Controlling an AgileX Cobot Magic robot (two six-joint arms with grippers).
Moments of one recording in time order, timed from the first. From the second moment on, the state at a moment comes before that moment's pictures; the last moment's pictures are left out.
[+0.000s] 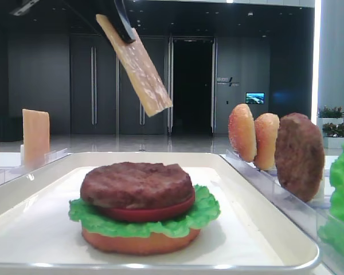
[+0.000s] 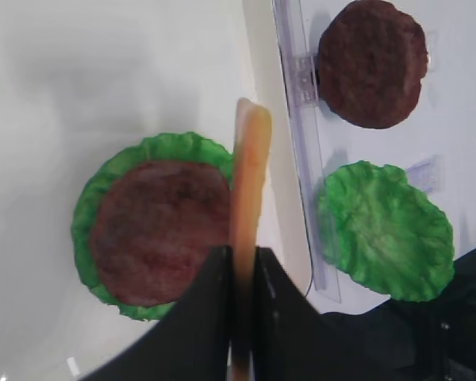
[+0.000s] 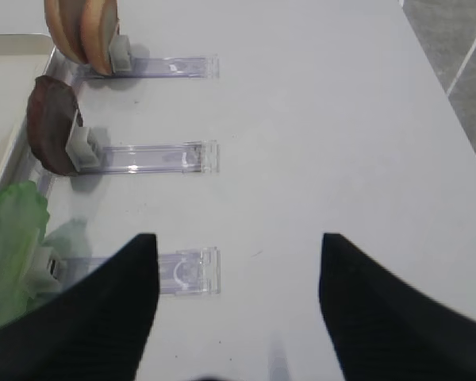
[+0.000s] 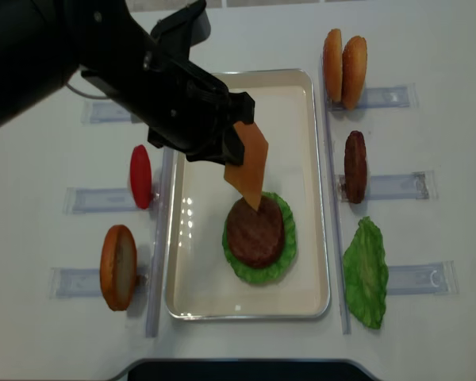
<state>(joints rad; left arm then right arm) -0.59 1.56 -1.16 -0.43 0.81 -0.22 -0.02 -0.01 -0.50 0.06 1.14 -0.07</state>
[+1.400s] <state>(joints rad) -0.65 1.62 -0.97 -0.72 0.68 0.08 -0.02 -0.01 -0.50 0.06 1.14 -0.07</state>
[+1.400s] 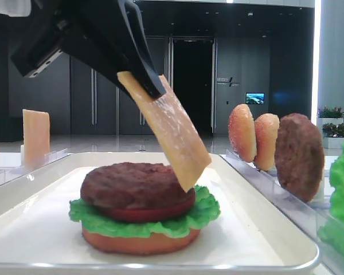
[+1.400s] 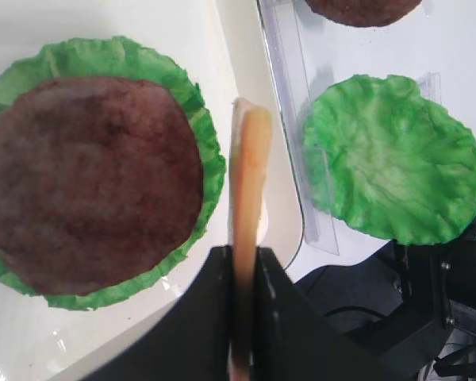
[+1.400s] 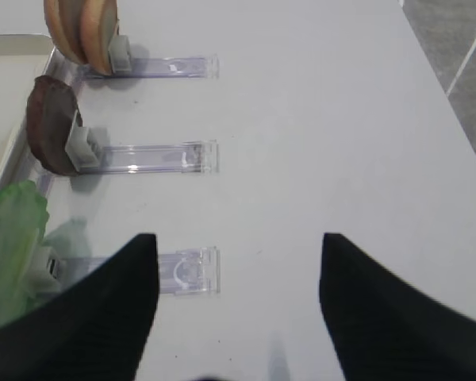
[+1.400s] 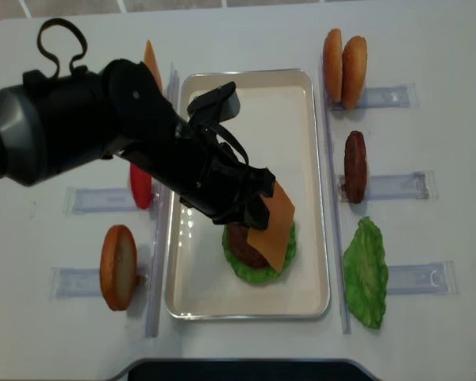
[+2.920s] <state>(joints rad) -0.64 1.57 -0.97 -0.60 0.69 0.04 -0.02 -0.01 -0.50 0.06 1.14 -0.07</state>
